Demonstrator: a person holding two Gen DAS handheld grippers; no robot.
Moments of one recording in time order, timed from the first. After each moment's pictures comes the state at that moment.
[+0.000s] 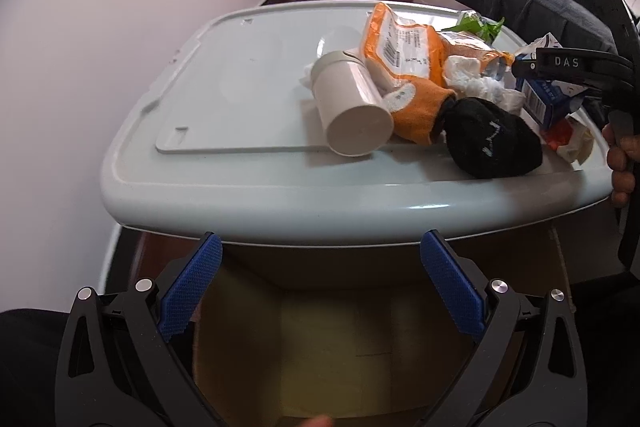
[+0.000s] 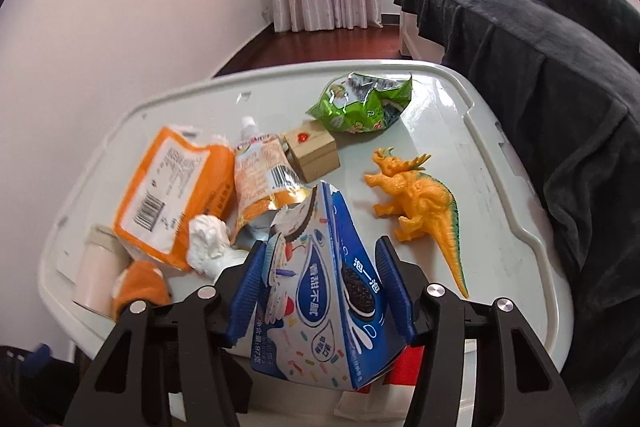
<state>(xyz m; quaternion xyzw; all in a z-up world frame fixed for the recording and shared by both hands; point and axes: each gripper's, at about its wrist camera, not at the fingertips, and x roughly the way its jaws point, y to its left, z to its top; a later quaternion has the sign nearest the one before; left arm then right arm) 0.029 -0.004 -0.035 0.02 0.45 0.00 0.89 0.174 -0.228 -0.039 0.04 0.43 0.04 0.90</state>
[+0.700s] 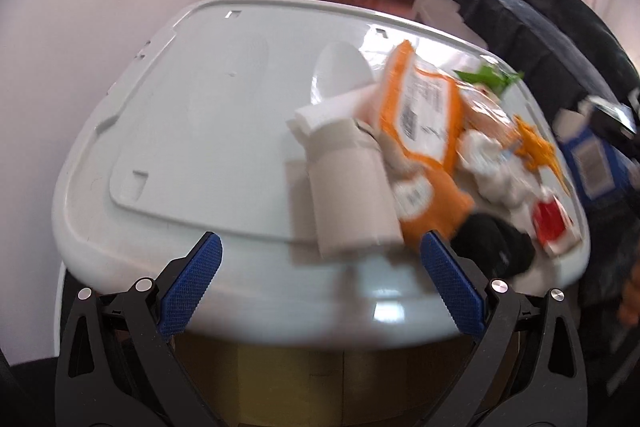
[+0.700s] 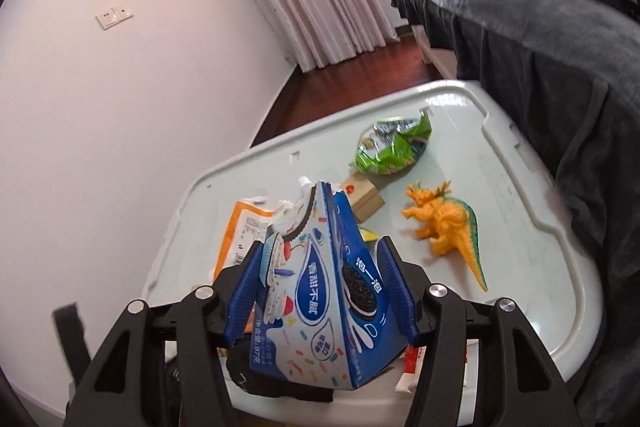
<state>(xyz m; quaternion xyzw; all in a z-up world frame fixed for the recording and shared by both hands) 0.117 0.018 -0.024 -0.07 0.49 -0.02 0.87 0.160 -0.249 0.010 0.18 0.38 0.10 0.90</state>
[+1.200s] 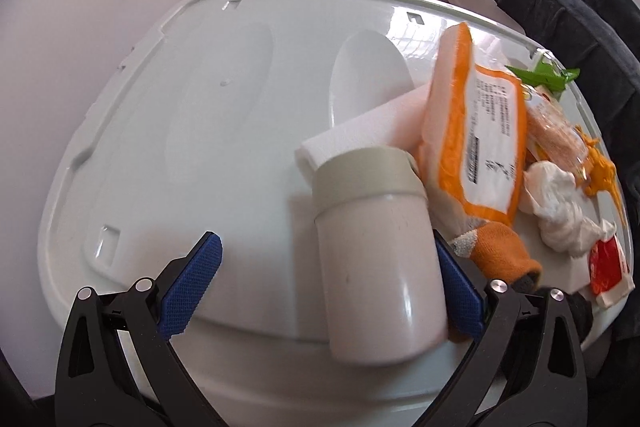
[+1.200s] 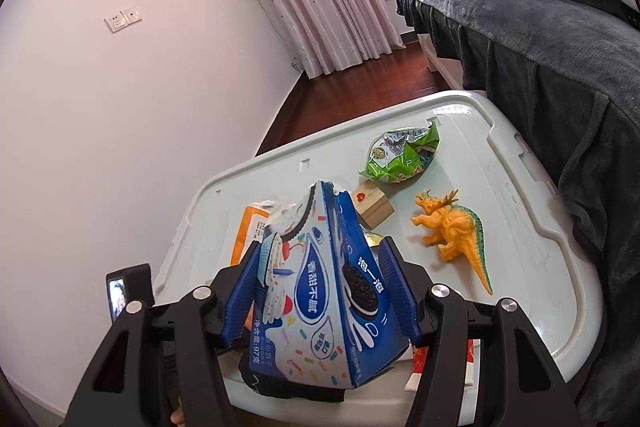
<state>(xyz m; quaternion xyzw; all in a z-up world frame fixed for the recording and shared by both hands) 0.171 0.016 -0.055 -0.04 0.51 0.01 0.86 0.153 -0.246 0.019 0.19 0.37 0.11 0.90</state>
